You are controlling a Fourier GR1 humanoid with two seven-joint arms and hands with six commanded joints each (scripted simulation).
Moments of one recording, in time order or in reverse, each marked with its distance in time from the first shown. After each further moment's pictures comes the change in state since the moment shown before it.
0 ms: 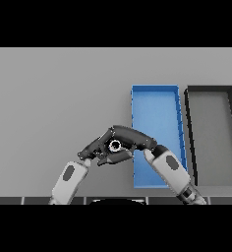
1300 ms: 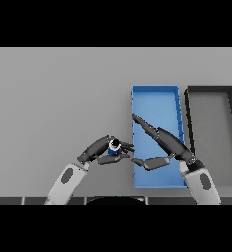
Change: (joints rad) left arm -0.003 0.076 -0.093 -0.017 0.011 0.135 -0.005; right arm 0.329 -0.246 -0.175 -0.260 0.063 -0.112 -0.127
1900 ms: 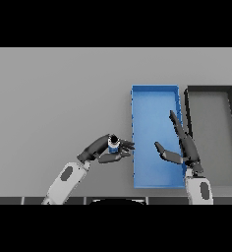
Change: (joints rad) left arm -0.021 0.032 -0.015 0.004 0.069 0.043 -0.006; right arm 0.254 0.172 -0.163 0.210 0.155 -0.237 -0.370
